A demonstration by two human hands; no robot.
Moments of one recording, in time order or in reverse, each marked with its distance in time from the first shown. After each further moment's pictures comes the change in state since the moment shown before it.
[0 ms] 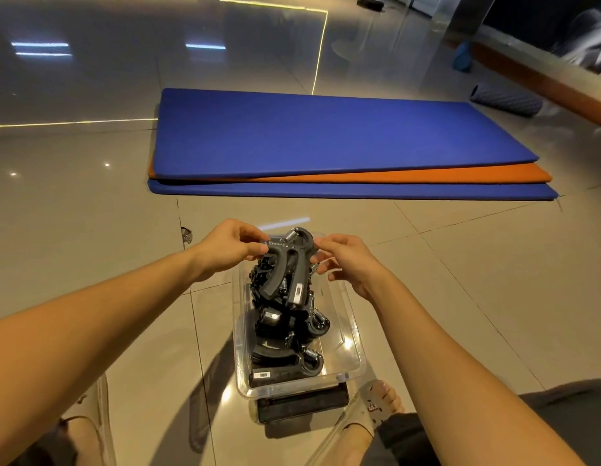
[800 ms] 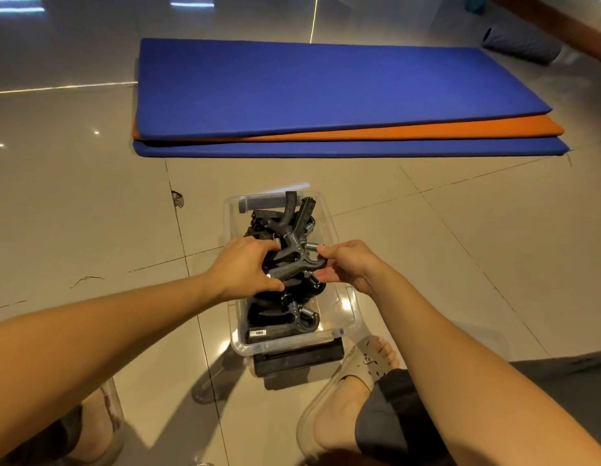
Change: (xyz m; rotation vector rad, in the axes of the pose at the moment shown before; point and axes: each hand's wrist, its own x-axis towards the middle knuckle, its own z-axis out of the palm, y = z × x) left_hand -0.035 -0.049 0.080 0.714 -0.037 0.254; right_hand -0.009 0.071 -0.009 0.077 0.061 0.338
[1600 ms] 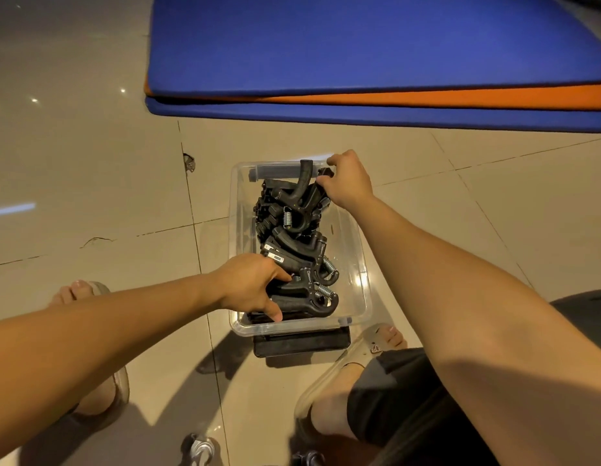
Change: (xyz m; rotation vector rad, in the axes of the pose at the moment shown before) left_hand -0.022 -0.006 0.046 0.103 -0.395 0.030; right_hand 0.107 -0.060 0.020 -0.916 0.331 -0.625
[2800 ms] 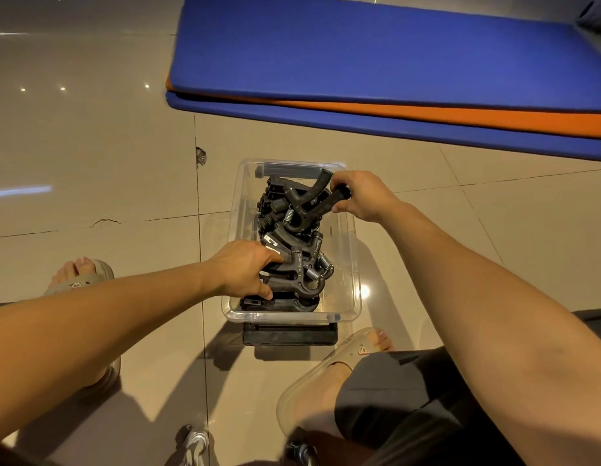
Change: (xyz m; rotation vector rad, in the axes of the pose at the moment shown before) left_hand 0.001 0.001 0.005 0.125 0.145 -0.108; right_hand -0.021 0.028 -0.040 -0.220 -0.269 -0.376
